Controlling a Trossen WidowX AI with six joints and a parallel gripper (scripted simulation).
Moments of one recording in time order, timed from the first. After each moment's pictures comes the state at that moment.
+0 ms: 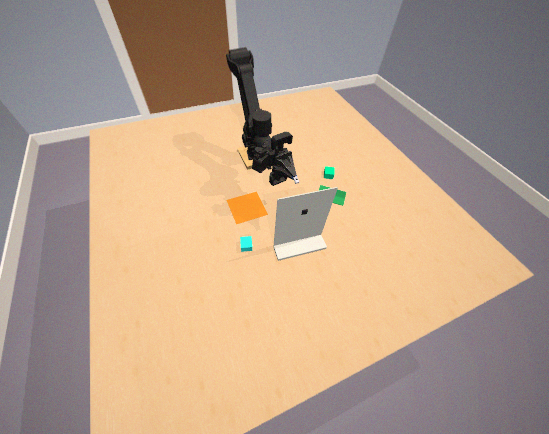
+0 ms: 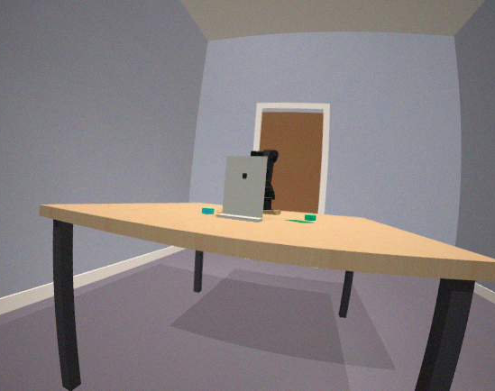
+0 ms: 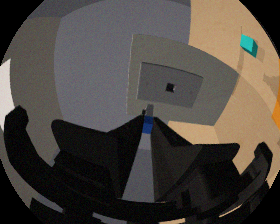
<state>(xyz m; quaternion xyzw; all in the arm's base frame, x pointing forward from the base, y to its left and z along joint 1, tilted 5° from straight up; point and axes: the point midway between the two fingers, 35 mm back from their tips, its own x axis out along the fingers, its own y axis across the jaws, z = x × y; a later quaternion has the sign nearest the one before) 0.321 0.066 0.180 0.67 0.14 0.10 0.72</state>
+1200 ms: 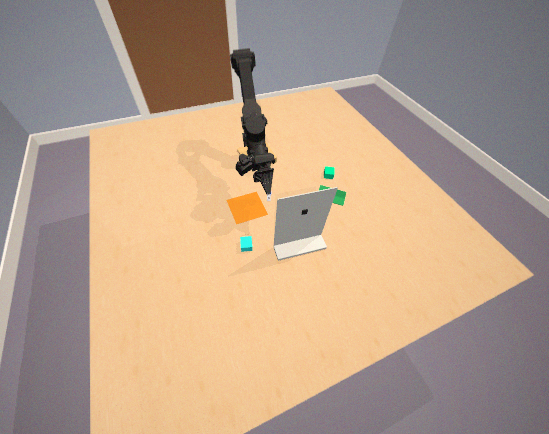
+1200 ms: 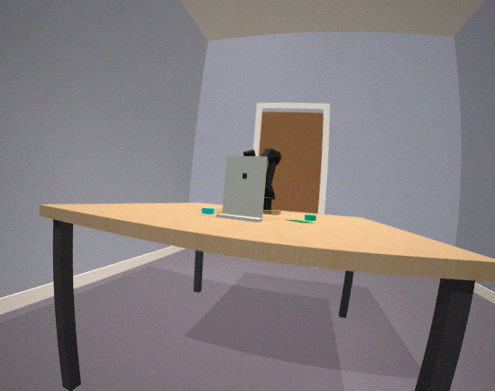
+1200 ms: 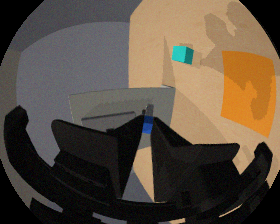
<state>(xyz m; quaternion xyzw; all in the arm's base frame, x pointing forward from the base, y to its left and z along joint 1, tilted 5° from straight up) 0.315 -0.004 0.132 0.69 0.18 -0.16 0.68</state>
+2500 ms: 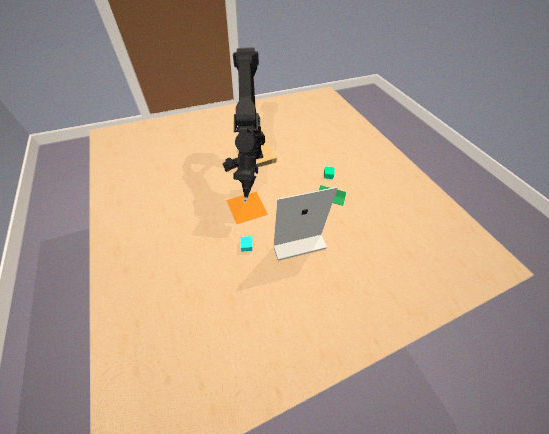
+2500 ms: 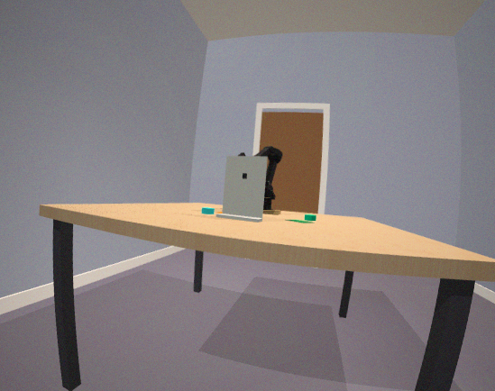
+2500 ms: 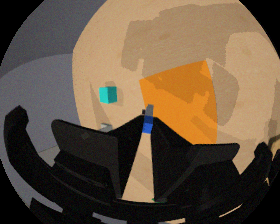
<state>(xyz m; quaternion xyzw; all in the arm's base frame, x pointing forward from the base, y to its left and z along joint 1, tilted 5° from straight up) 0.261 -0.067 0.078 0.64 0.22 -0.42 0.60</state>
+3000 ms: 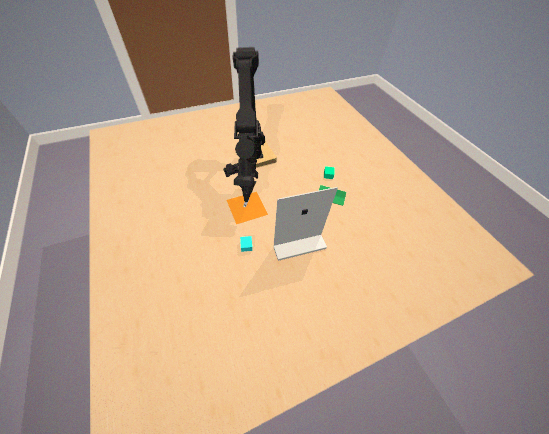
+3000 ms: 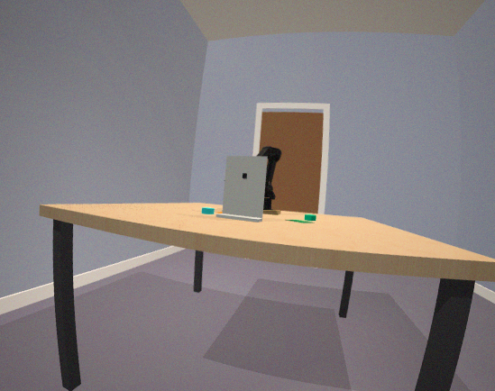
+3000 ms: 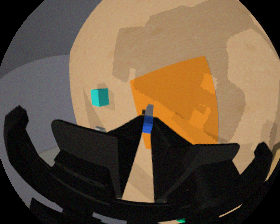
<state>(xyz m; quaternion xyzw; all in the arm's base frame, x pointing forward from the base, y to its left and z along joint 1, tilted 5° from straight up) 0.261 -0.070 0.054 0.64 0.22 -0.42 0.60</state>
